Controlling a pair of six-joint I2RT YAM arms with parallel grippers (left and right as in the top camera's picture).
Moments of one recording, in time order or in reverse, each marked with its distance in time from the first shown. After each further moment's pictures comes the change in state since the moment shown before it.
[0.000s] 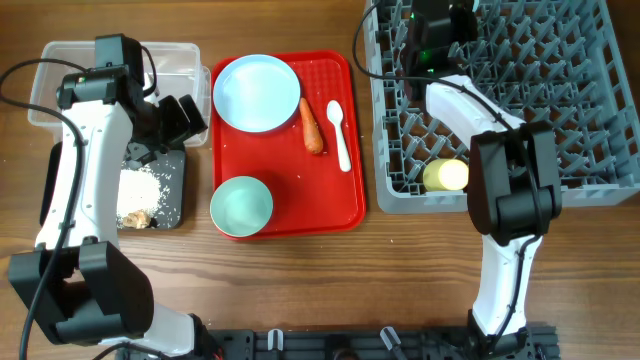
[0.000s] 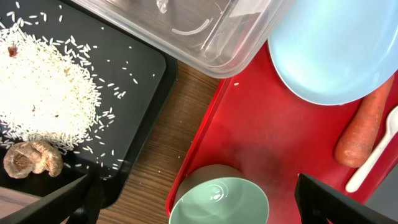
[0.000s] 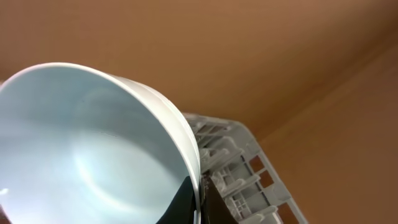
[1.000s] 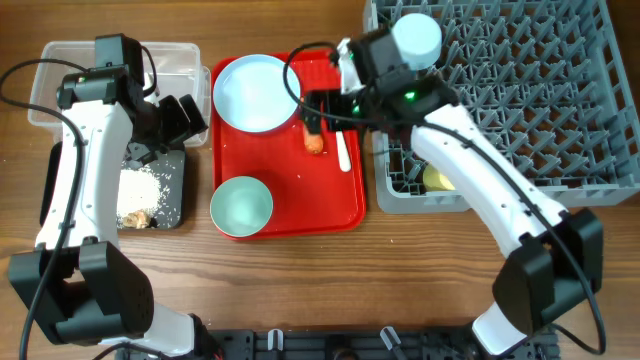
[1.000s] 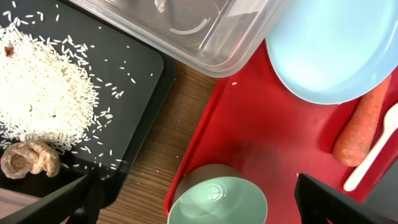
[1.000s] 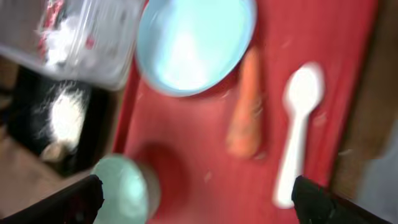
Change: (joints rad) left arm 0.000 0.000 0.000 0.000 0.006 0.000; right arm 0.290 -0.433 -0.054 -1.112 -1.178 0.893
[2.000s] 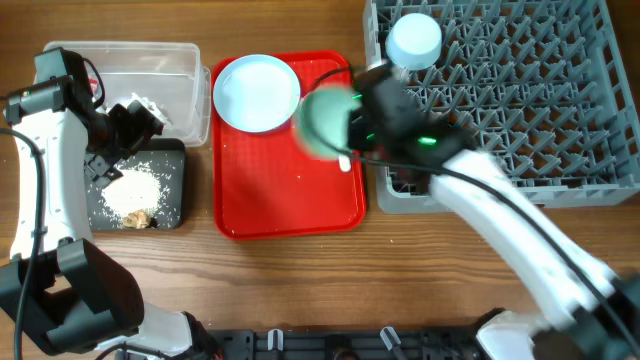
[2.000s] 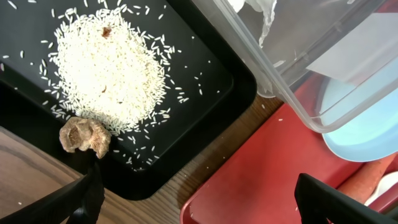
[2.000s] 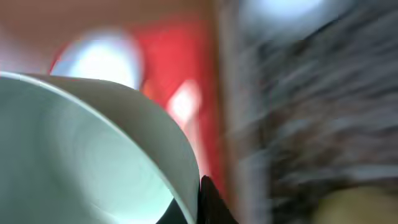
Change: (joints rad) left arm 0.202 0.000 0.000 -0.036 0.000 -0.116; right arm 0.053 -0.273 -0.171 -0.019 0.578 0.177
